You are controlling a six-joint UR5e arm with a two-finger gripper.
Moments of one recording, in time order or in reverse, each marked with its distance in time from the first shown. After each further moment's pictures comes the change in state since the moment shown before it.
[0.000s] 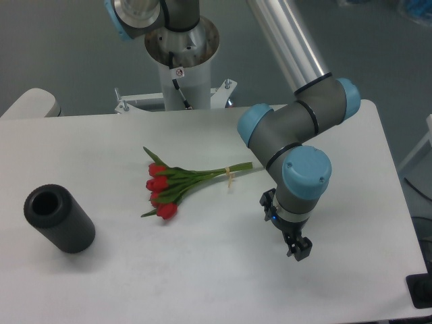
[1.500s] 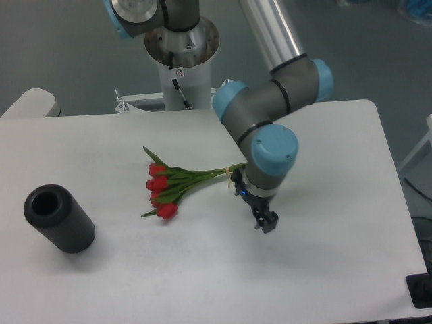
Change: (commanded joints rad) arm -0.044 0.201 -0.339 0.002 -0.025 -0.037
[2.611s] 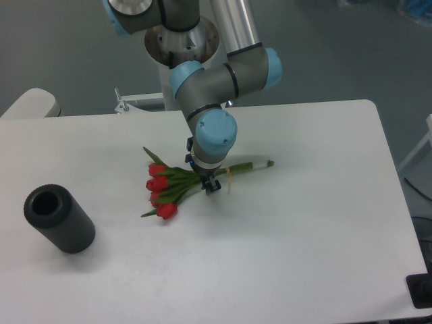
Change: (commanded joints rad) arm -0.091 0.066 -0.218 0.061 0.011 -0.052
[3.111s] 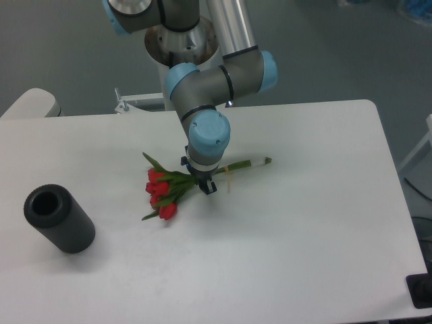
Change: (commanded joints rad) arm -0.005 -0.002 0.038 0.002 0.003 -0.002
